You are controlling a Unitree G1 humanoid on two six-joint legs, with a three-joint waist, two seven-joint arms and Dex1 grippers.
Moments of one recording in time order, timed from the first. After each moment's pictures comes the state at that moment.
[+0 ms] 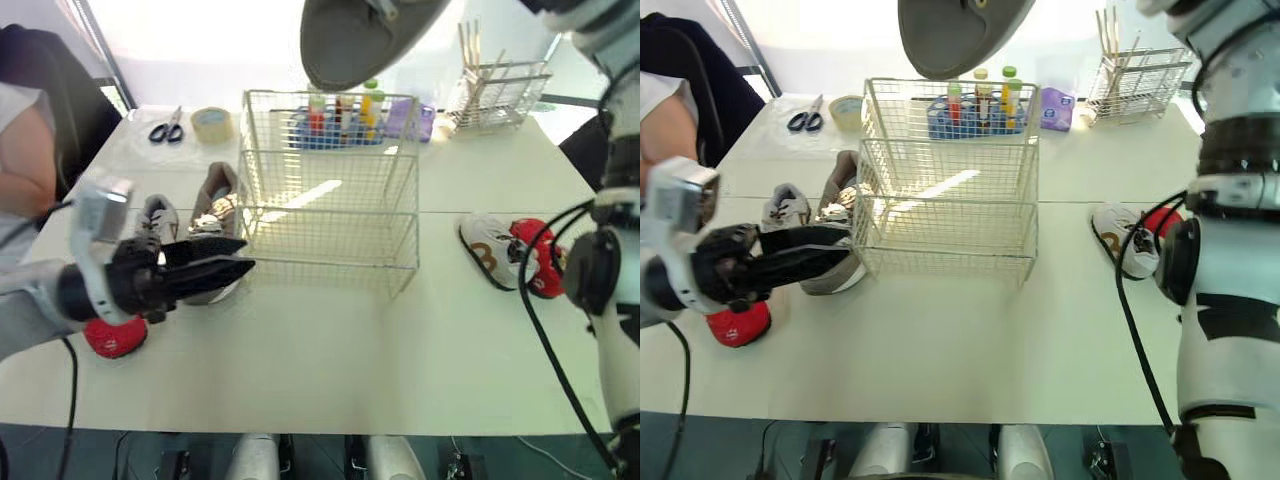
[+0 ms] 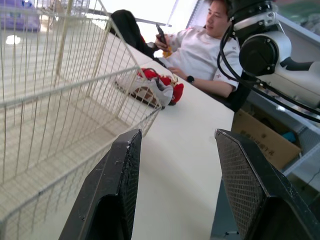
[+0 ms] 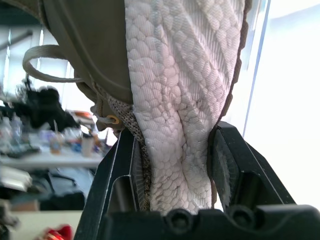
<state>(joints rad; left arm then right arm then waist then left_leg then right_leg) -0.13 1.06 0.54 -0.53 -1.64 0.94 -0.60 -1.56 -0.67 -0.05 0.85 0.71 0.23 1.23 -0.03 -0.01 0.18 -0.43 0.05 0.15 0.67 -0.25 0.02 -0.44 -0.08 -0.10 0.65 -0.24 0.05</state>
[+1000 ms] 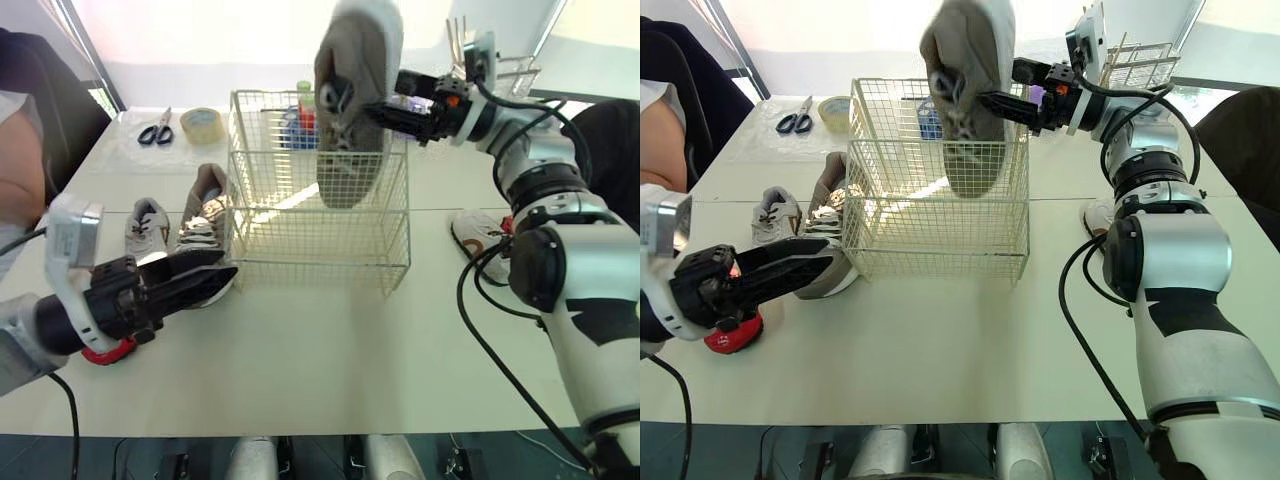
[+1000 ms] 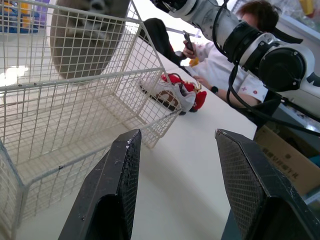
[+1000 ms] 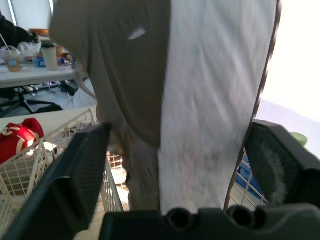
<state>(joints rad) 0.10 1.01 0.65 -0.64 -1.71 0.87 -0.44 -1.49 -0.49 -0.13 1.33 0.22 -0.07 1.31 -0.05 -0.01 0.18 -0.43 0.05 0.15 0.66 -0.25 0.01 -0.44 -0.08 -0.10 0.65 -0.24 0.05</state>
